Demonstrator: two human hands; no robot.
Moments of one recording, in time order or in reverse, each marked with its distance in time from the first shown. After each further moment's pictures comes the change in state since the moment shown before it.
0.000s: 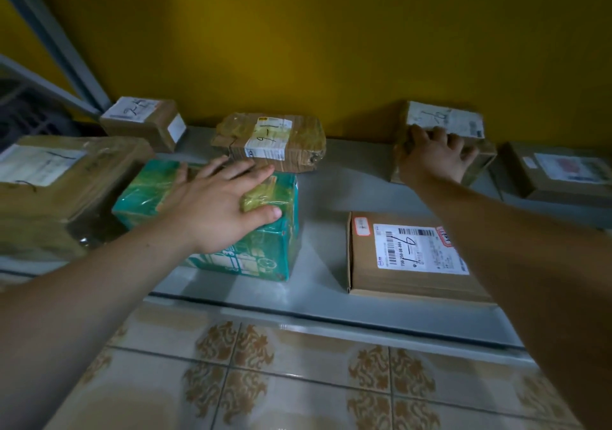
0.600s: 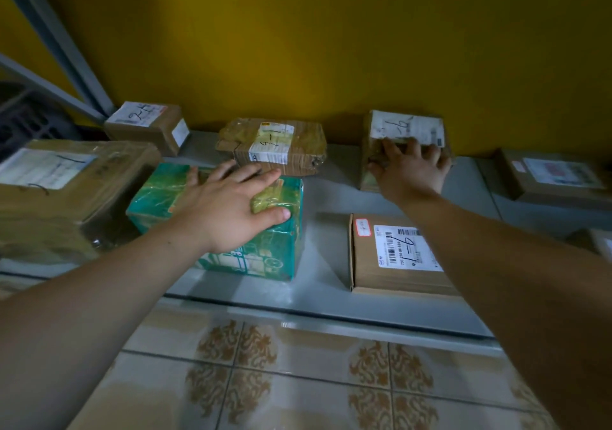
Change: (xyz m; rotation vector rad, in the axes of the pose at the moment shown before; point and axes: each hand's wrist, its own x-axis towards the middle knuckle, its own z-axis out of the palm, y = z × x) left_hand 0.001 -0.002 0.000 -0.023 -0.023 0.013; right_hand -0.031 -0.022 -0.010 -0.108 -0.076 -0.122
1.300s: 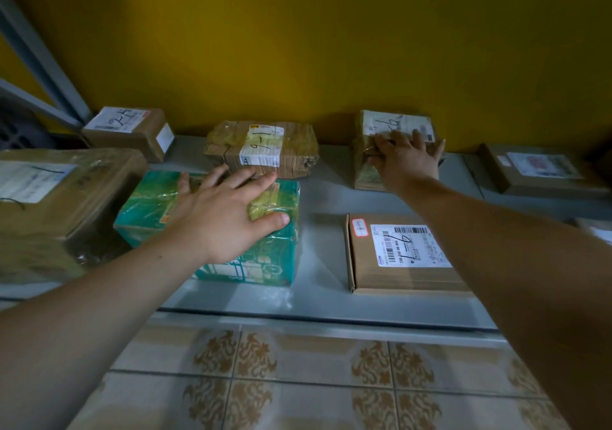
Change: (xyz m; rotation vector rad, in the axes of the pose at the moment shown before) left_hand 0.000 -0.001 0.002 0.026 0.021 0.017; right_hand 0.020 0.009 0.005 -0.069 -0.008 -0.122
